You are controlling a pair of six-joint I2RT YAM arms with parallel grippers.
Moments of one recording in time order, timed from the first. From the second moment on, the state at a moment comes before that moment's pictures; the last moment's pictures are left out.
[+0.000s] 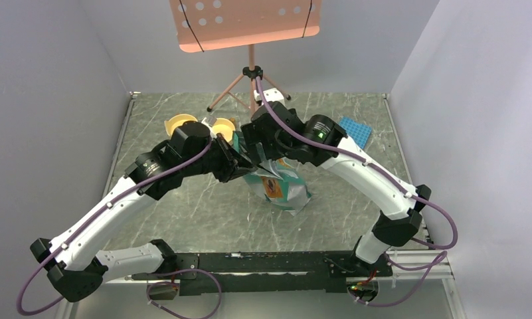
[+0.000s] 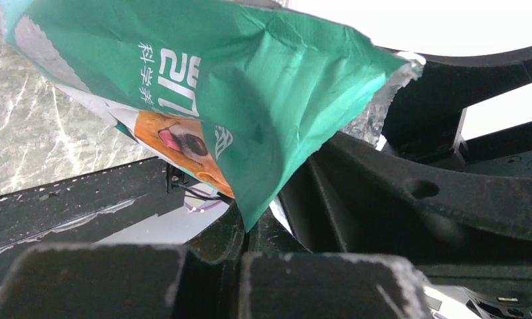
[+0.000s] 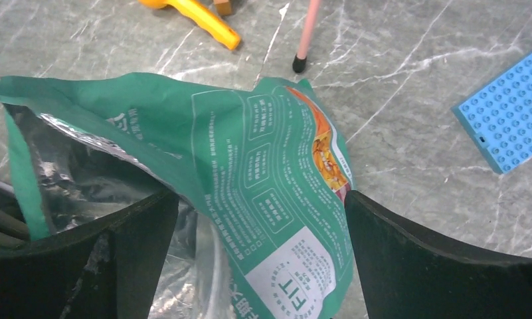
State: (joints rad) left arm -0.77 1.09 1.30 -0.74 0.17 -1.35; right arm 1.02 1.61 1.97 -1.19 0.45 0.46
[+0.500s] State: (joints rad) left arm -0.77 1.12 1.31 -0.74 0.21 -1.34; right arm 1.00 1.64 2.06 -1.25 0.36 0.48
